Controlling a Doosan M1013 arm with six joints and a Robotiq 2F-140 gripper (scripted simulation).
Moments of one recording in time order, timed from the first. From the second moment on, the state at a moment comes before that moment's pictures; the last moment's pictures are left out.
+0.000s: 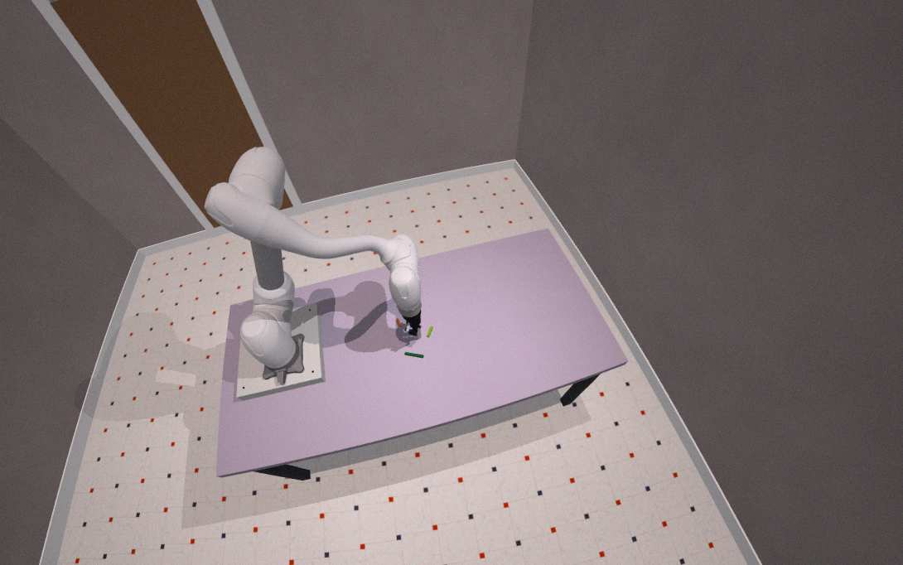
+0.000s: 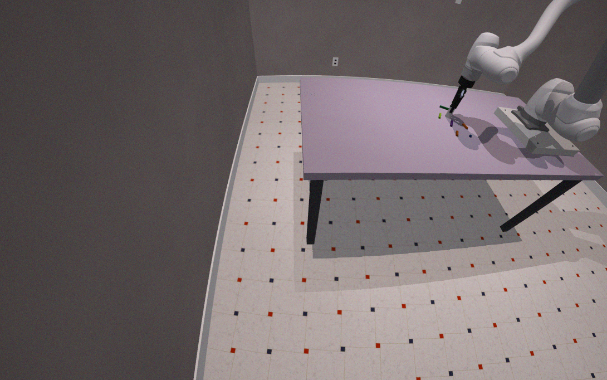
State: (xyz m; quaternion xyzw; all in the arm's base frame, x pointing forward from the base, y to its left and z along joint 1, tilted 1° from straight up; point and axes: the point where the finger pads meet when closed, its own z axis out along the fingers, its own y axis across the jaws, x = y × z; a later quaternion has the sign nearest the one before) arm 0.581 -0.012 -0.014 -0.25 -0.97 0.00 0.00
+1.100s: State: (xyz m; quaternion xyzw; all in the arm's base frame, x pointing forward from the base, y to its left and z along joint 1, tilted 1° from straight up) arm 0.581 -0.012 0.086 -0.26 -0.97 0.00 0.00
